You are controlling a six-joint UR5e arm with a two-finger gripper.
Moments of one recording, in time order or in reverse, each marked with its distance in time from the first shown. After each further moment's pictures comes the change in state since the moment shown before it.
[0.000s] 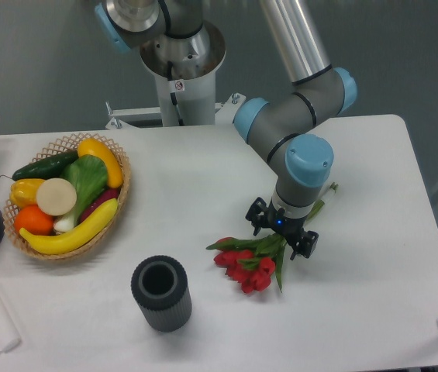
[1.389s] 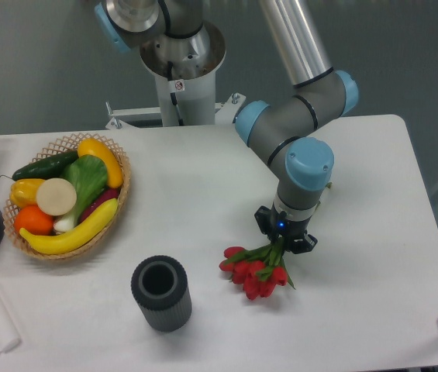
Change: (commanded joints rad) arm -0.005 0.021 0.029 -0.003 0.011 0.008
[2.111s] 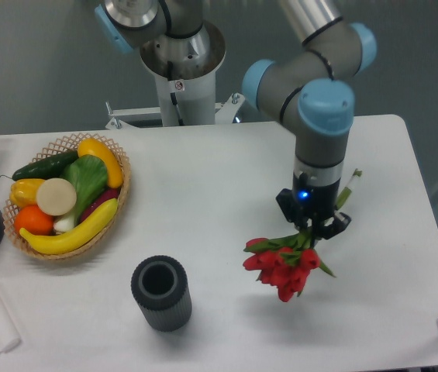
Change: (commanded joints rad) arm 0.067 0.170 0.141 -0.006 -0.150 -0.038
